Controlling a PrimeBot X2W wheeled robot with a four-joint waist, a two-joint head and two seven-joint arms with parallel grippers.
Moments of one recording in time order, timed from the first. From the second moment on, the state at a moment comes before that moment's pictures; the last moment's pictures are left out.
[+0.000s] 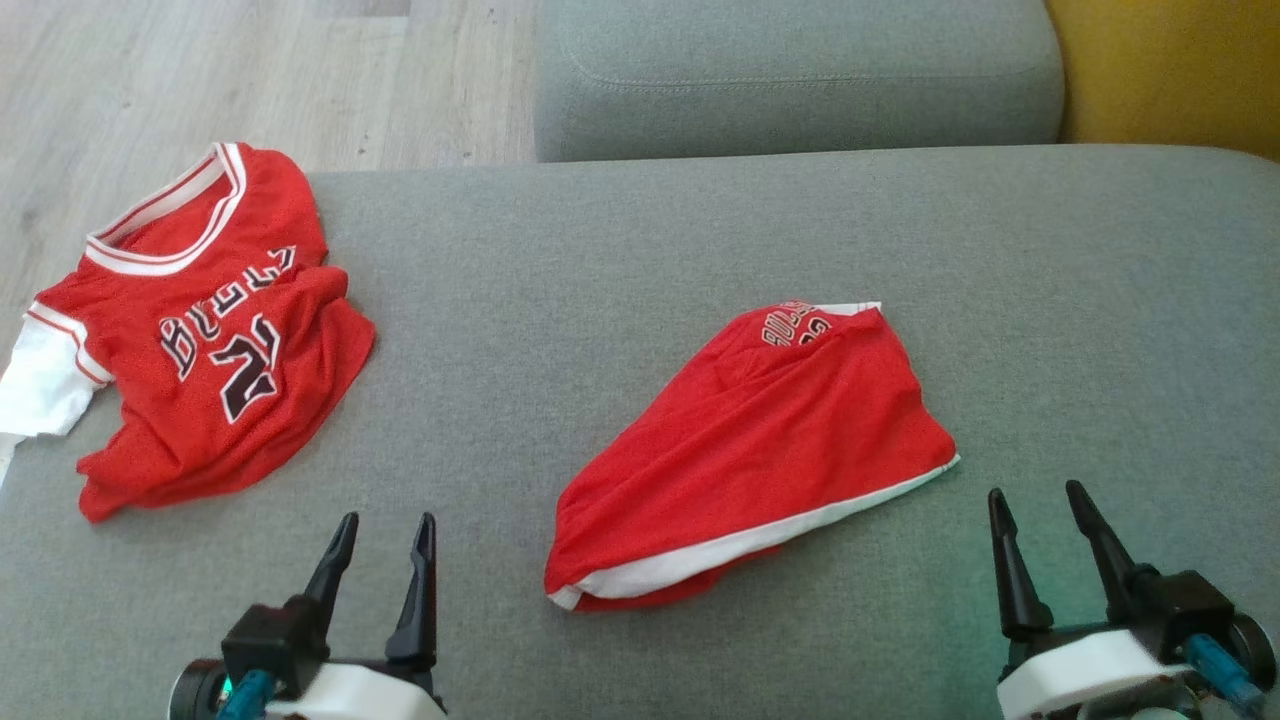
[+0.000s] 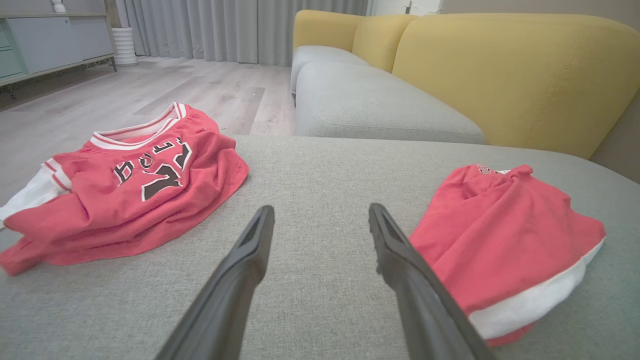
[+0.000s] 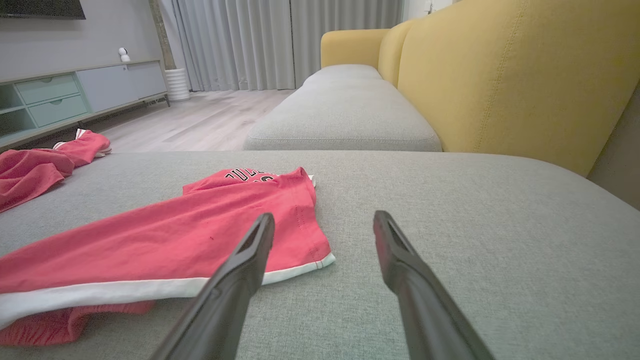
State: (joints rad) left arm 0.14 0.13 -0.25 0.12 -0.23 0.06 -0.25; right arm 0.08 -0.10 0.02 0.28 0.09 0.13 -0.26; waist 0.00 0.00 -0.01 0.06
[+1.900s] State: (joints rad) left arm 0.07 0.06 -0.36 0.18 -0.43 -0.12 0.15; right arm -0.36 -0.28 0.31 0.64 0.18 0.13 0.15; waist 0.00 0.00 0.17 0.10
